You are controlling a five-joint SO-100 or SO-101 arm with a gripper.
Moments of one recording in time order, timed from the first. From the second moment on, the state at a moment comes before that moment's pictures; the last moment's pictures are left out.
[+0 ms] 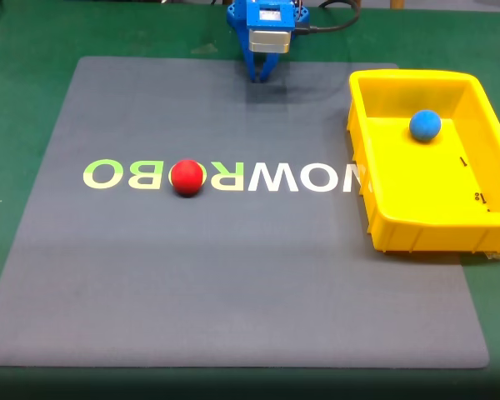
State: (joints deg) arm 6.0 189.8 175.9 75.8 -90.6
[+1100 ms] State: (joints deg) arm 7.3 189.4 175.6 70.4 -93.3
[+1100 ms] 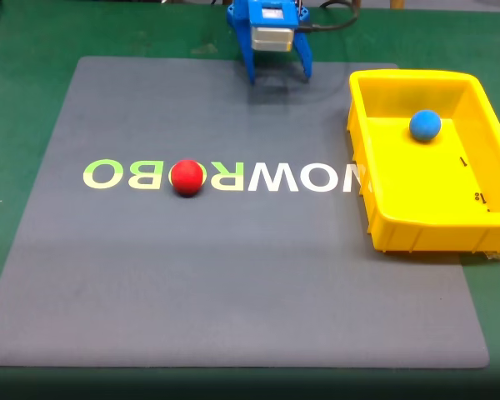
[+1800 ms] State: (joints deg) arm 20.1 115.6 124.1 36.6 -95.1
